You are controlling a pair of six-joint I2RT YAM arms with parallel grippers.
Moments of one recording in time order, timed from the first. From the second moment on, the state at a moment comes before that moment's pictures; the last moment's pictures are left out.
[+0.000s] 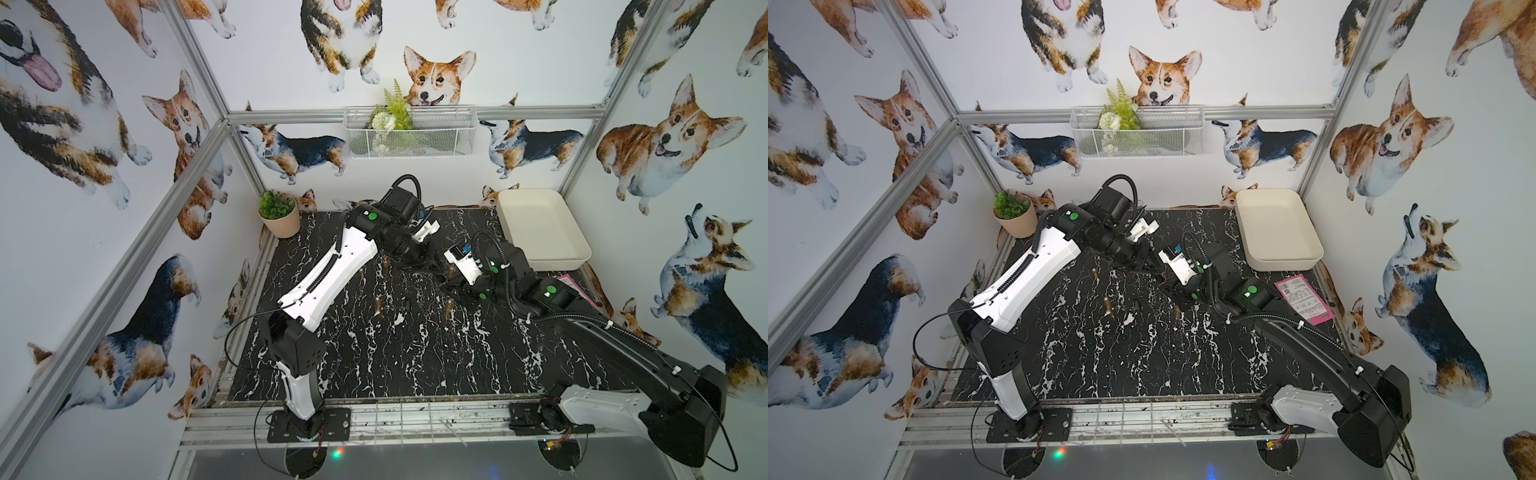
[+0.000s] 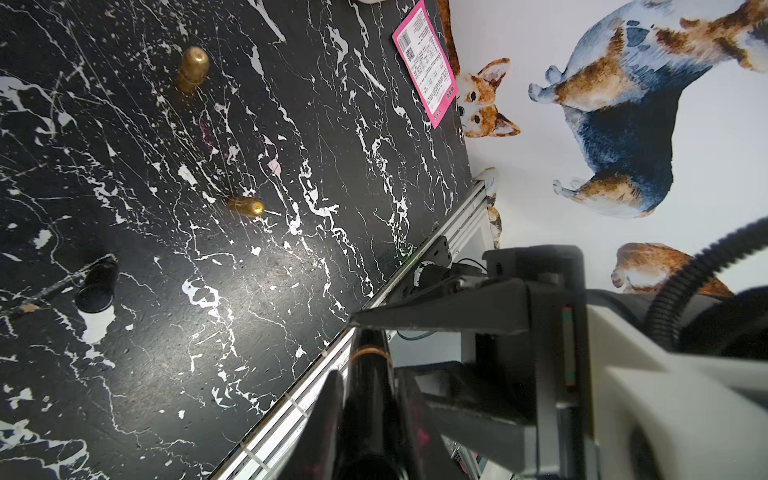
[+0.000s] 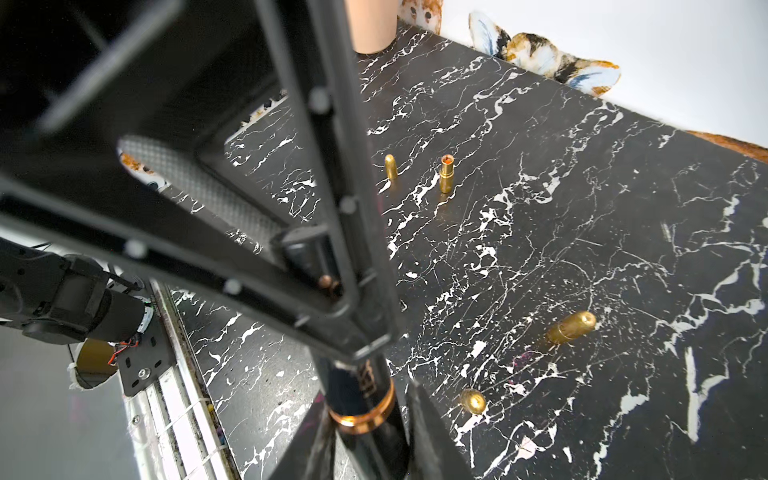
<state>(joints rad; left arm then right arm) -0.66 1.81 2.00 -1.25 0.65 -0.42 0.73 1.16 1.06 -0.51 -0.27 0.05</state>
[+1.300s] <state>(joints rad) -0.58 1.88 2.11 -1.31 0.78 -0.42 0.74 1.09 1.00 -0.40 -0.26 0.06</state>
